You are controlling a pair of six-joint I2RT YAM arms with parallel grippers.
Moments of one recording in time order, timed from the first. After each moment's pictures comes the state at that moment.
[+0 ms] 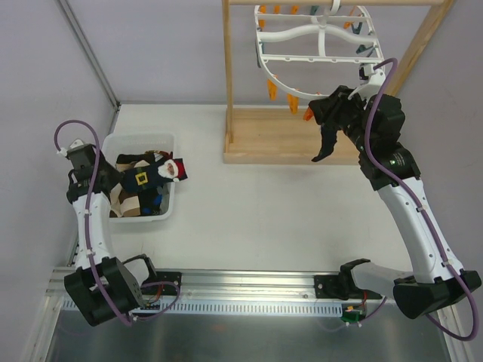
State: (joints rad) left arm 0.42 1.05 0.88 -0.52 0.04 -0.47; right arm 0.34 1.17 1.42 -0.33 -0.06 0.38
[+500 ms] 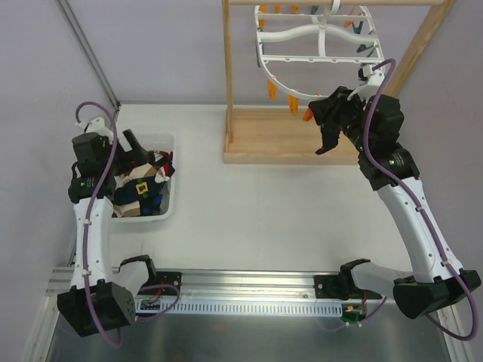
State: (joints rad) left arm 0.30 1.00 0.98 -0.52 0.17 -0.25; right arm 0.34 1.17 1.41 -0.33 -0.07 0.38
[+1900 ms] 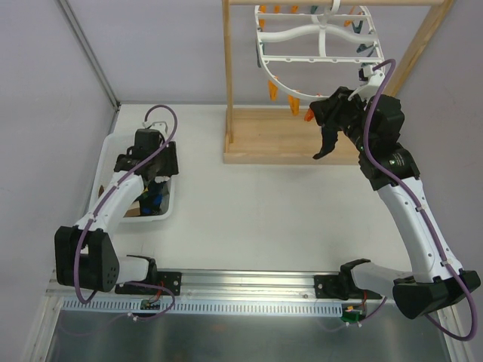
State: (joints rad) left arm -0.13 1.29 0.95 -0.44 -0.04 -0.18; right arm 0.33 1.17 1.41 -0.33 -0.07 0.37
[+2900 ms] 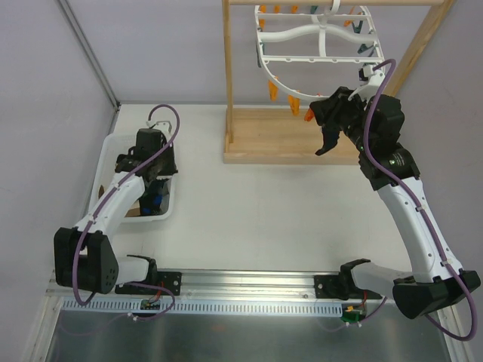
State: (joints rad) left arm -0.16 1.30 0.95 -0.42 -0.01 -0.17; right arm 0.32 1.17 1.41 -0.33 -0.07 0.37
